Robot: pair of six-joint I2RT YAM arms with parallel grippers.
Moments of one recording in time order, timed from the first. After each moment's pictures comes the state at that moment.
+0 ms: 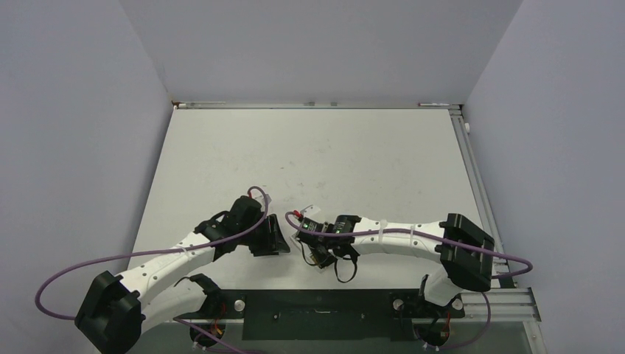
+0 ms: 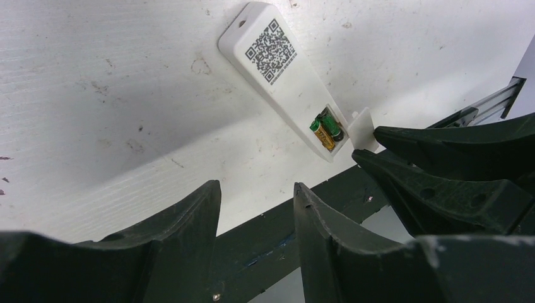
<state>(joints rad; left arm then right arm) -0.66 1.01 0.51 -0.44 0.28 -0.85 1.22 1.57 1.03 -0.73 0.19 0.60</state>
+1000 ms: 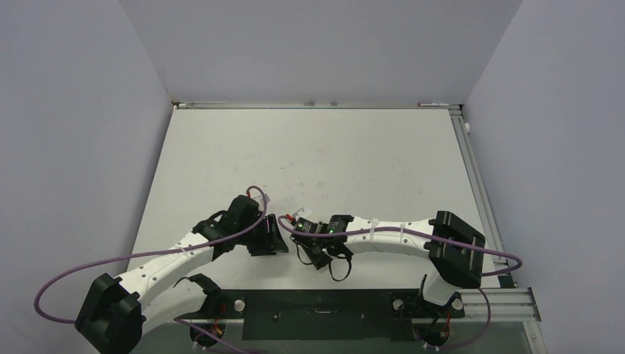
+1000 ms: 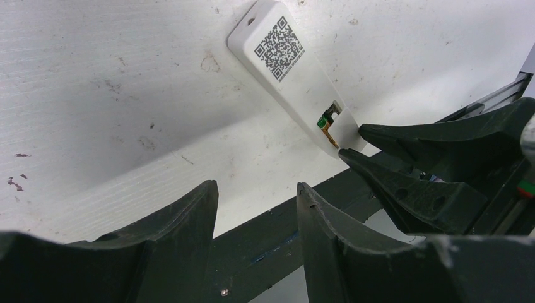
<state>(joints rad) -0.63 1.00 0.51 -0.47 0.30 -0.81 1.22 1.63 1.06 -0.69 0.14 0.52</state>
